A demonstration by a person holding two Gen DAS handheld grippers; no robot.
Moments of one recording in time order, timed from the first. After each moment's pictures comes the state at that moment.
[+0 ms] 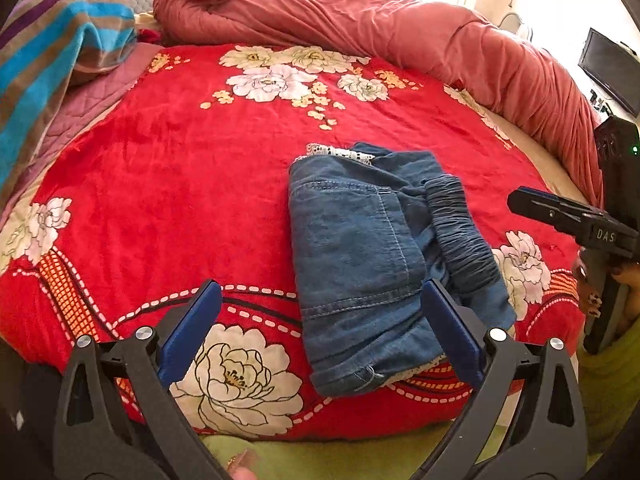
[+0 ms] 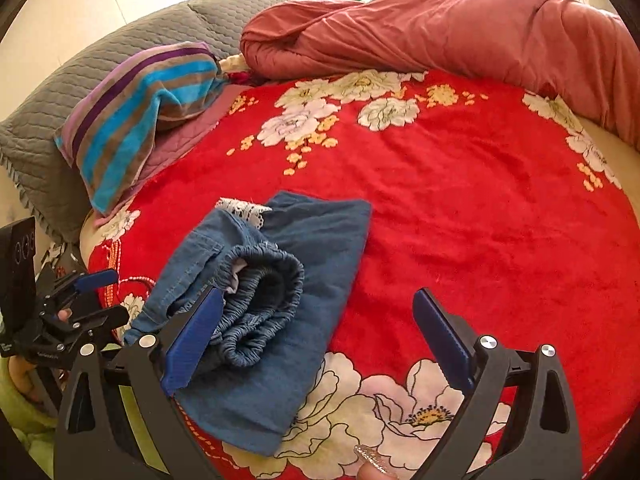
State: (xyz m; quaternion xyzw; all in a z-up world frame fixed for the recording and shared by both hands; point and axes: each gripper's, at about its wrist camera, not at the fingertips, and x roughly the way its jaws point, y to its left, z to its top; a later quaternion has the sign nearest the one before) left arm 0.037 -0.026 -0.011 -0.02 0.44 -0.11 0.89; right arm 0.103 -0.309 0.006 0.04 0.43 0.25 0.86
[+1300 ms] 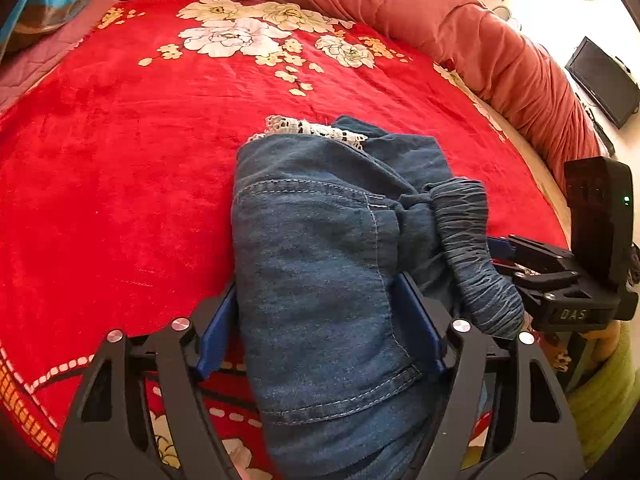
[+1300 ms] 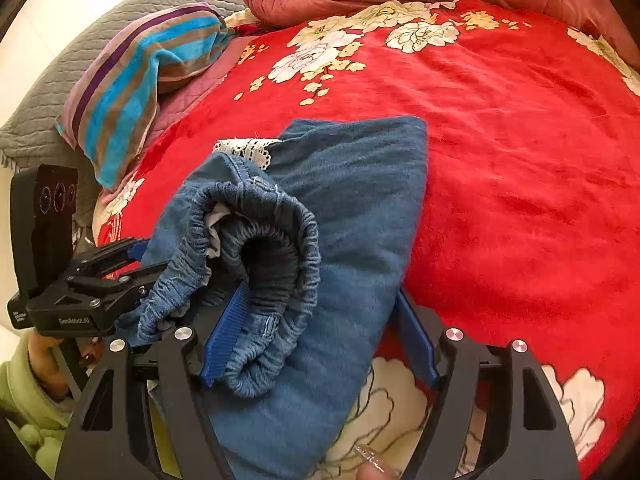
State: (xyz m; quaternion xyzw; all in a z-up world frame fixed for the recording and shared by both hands) left arm 0.103 -0.039 -0.060 -0.07 0.49 -0.18 0.85; right arm 0.130 -0.271 -0.053 0.07 0.50 0.30 0.81
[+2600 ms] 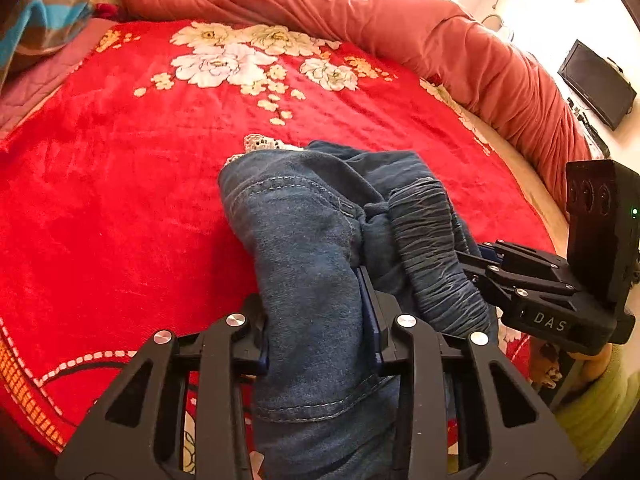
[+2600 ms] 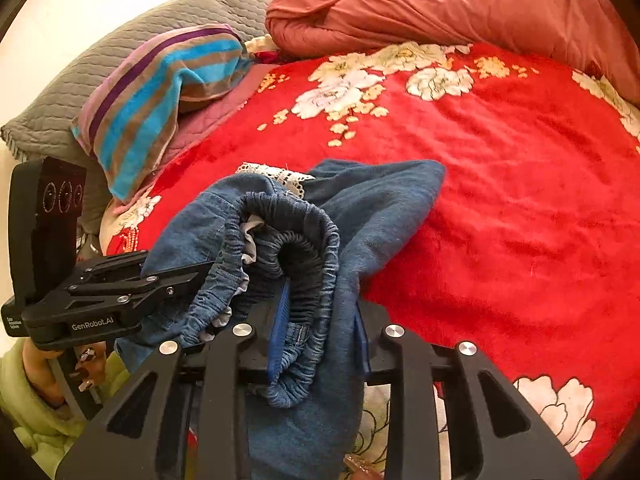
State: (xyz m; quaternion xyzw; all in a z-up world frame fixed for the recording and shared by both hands) left arm 0.092 -0.053 -0.032 -0.07 0.46 -0.18 0.87; right arm 0.111 -0.266 -0.019 0.06 0.44 0.31 0.84
